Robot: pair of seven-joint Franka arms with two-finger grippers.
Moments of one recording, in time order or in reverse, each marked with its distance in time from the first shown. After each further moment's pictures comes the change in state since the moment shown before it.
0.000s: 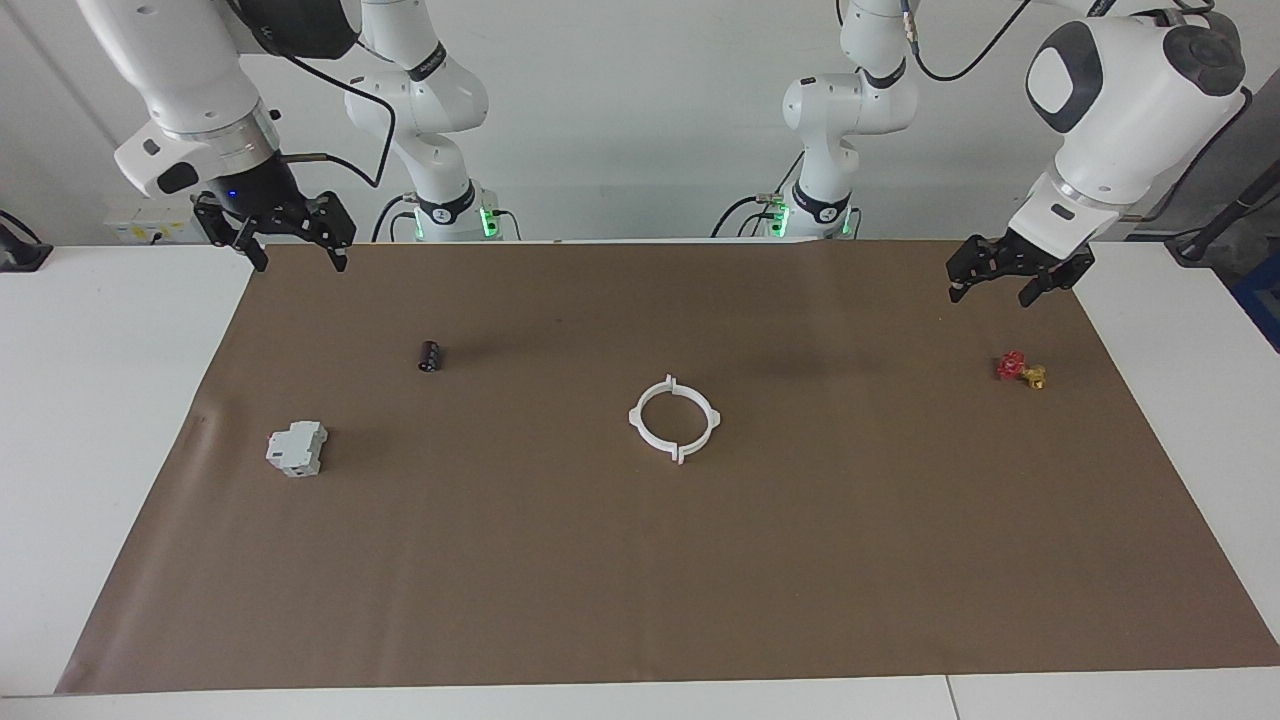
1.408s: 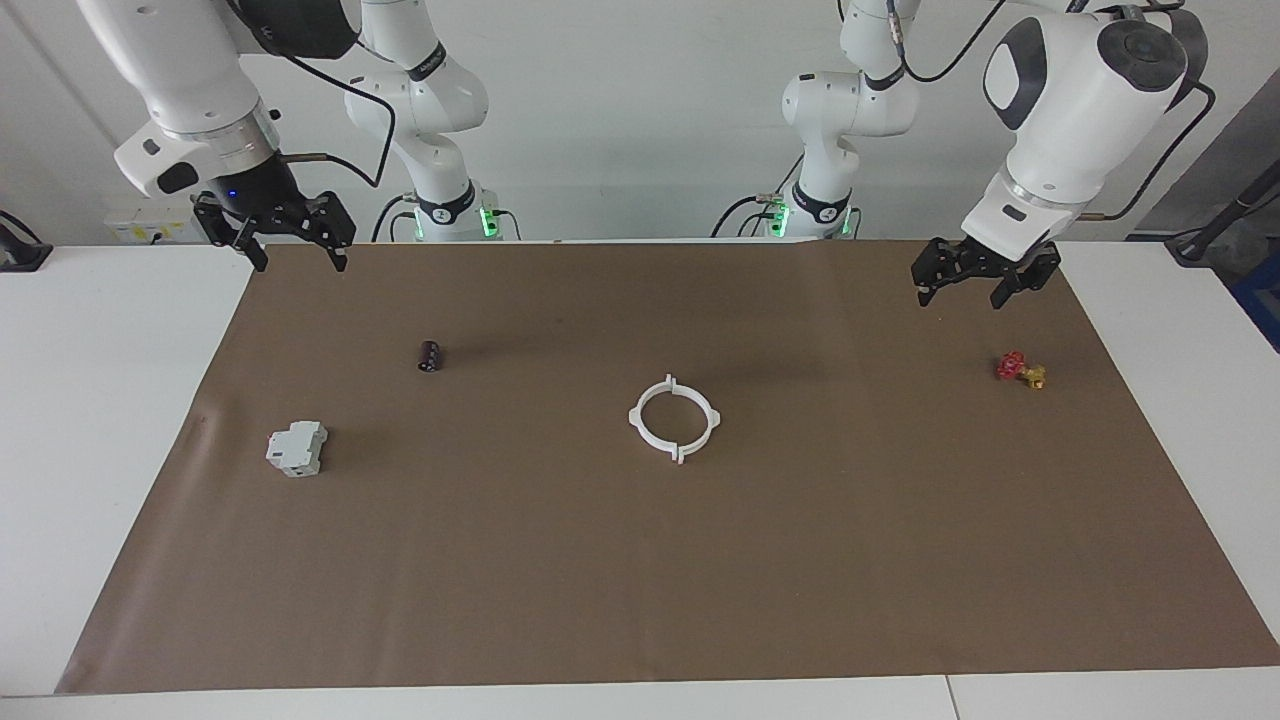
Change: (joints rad) left arm -0.104 0.022 0.032 0.013 0.036 0.033 -0.093; right arm 0.000 0.000 0.000 0.000 0.000 0.000 0.000
